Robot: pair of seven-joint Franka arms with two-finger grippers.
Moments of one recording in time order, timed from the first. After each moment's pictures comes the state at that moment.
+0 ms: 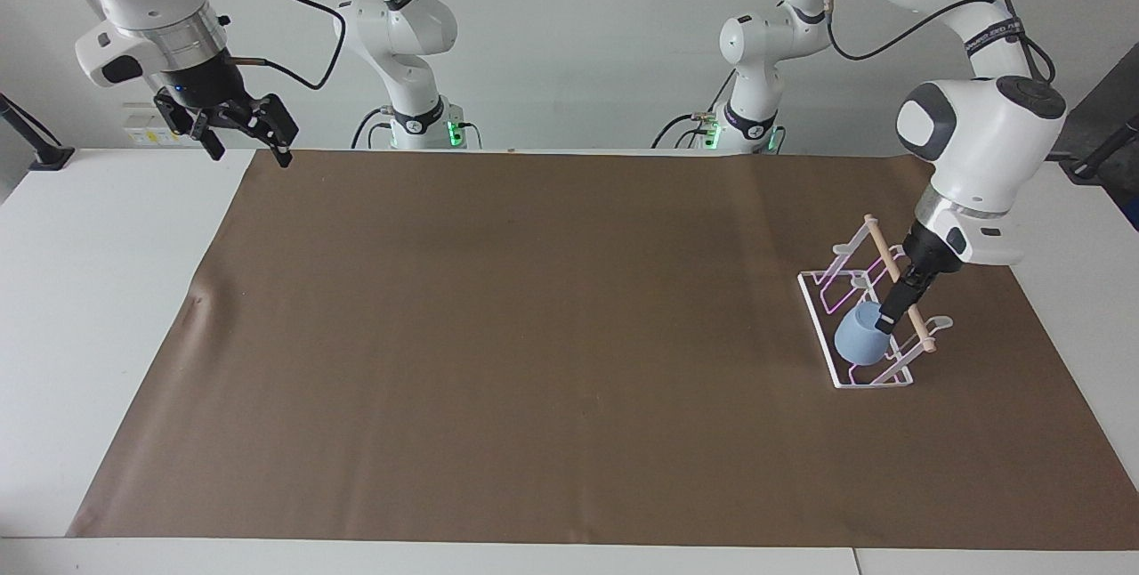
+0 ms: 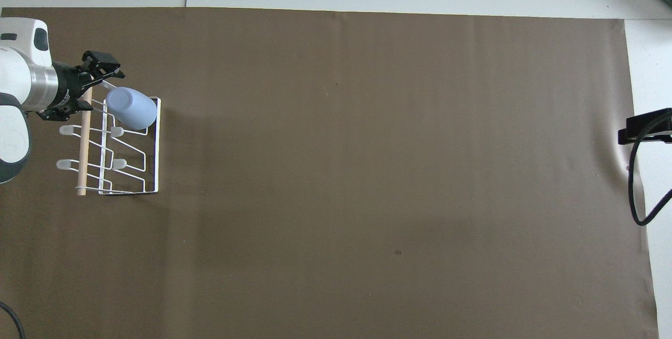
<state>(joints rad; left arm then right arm) 0.20 0.14 -0.23 -1.85 -0.03 2.25 -0.68 -0.04 -0.03 -0.06 -1.55 -0.02 1.52 0.03</state>
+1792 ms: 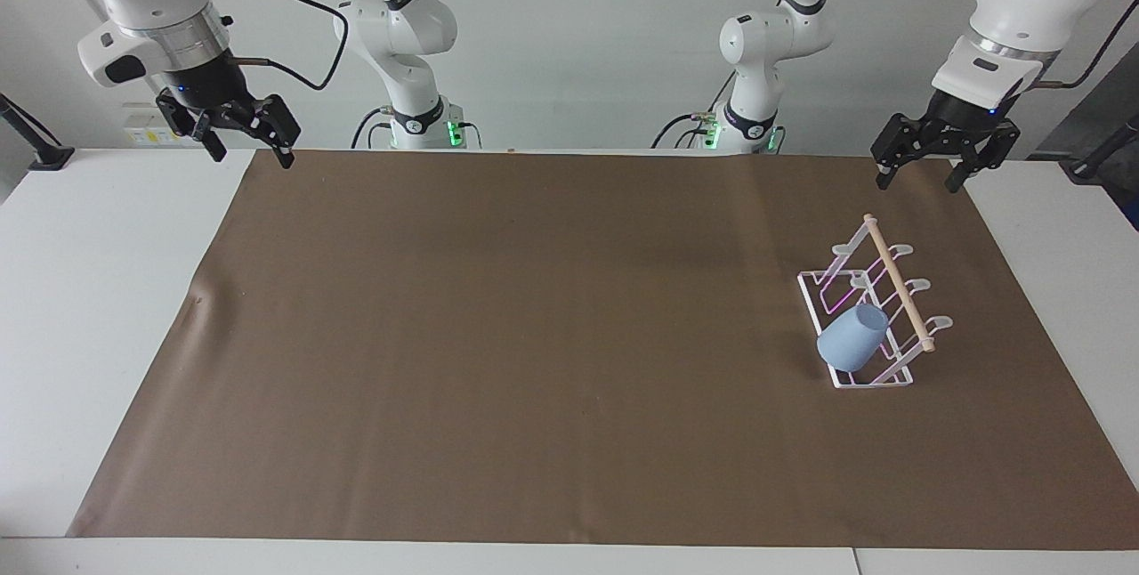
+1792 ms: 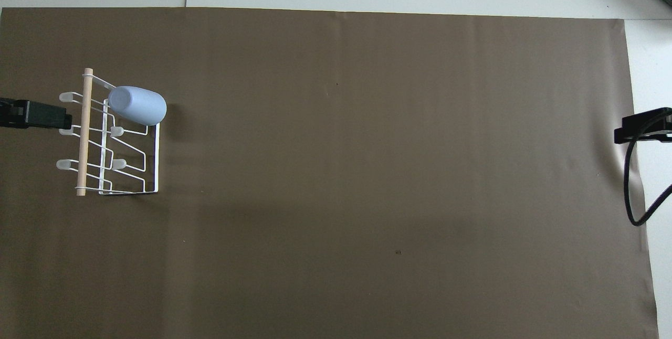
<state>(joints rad) 0.19 -0.07 -0.24 -1.62 -0.03 1.67 0.08 -0.03 -0.03 -0.06 -1.55 -0.02 1.52 0.03</state>
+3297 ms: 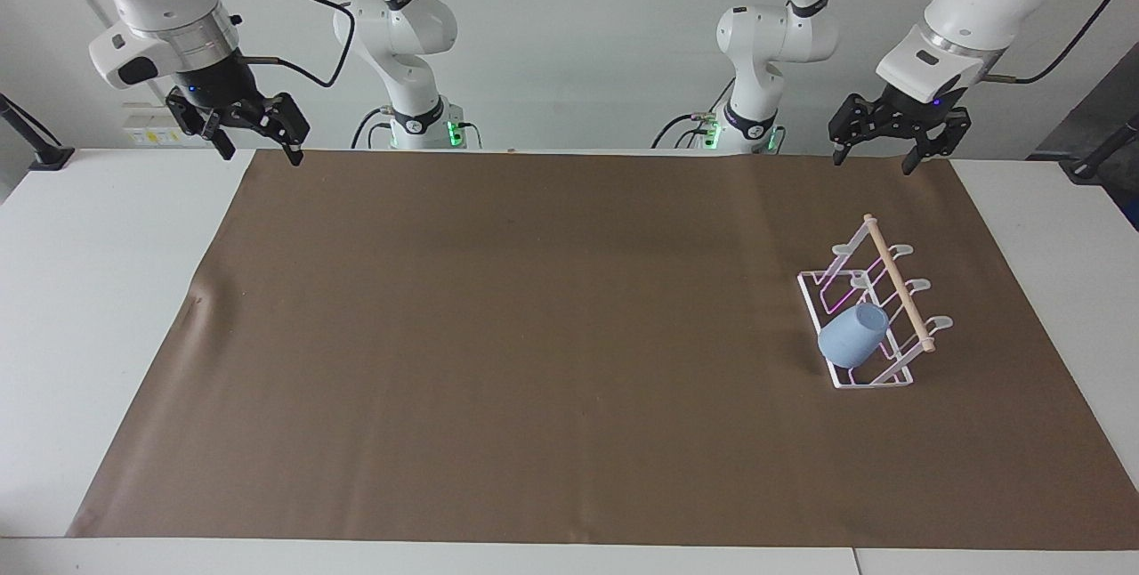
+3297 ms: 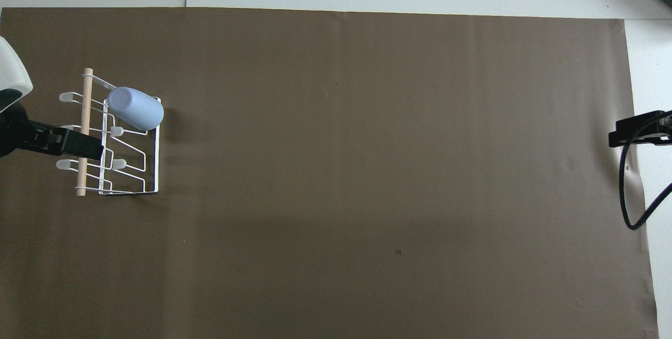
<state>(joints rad) -0.16 -0.07 0.02 -1.60 -0.01 1.52 0.09 -0.02 -0.03 -0.06 -1.55 -0.01 1.51 0.03</state>
